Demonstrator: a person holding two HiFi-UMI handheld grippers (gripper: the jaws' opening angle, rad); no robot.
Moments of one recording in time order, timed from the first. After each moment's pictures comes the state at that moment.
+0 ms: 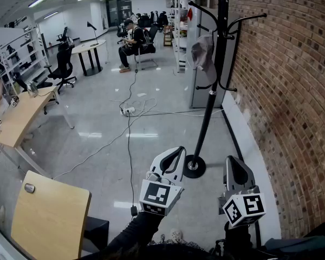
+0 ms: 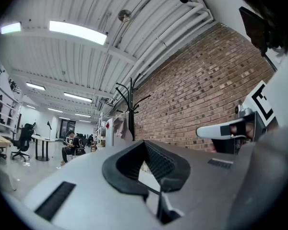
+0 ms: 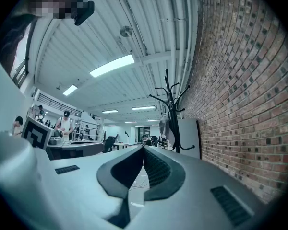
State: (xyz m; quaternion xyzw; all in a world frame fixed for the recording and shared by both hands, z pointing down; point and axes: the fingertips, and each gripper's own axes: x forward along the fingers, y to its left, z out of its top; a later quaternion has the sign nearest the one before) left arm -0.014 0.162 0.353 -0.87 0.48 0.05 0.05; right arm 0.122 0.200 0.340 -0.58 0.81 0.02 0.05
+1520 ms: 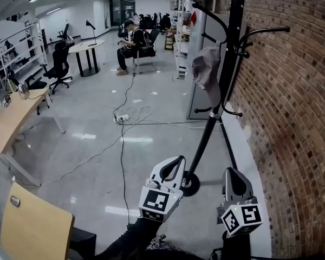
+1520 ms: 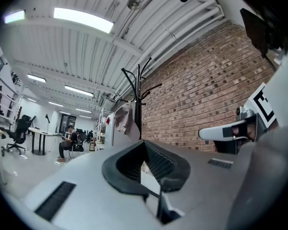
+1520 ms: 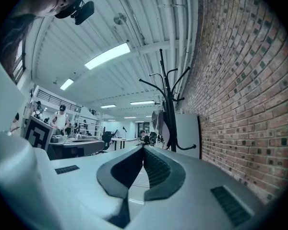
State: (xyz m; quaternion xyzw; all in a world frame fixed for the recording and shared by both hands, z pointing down) left arm 0.020 0.001 0.378 -0.88 0.47 0.04 0.03; right arm 0.159 0.044 0.360 -0.58 0.81 0.02 0.02
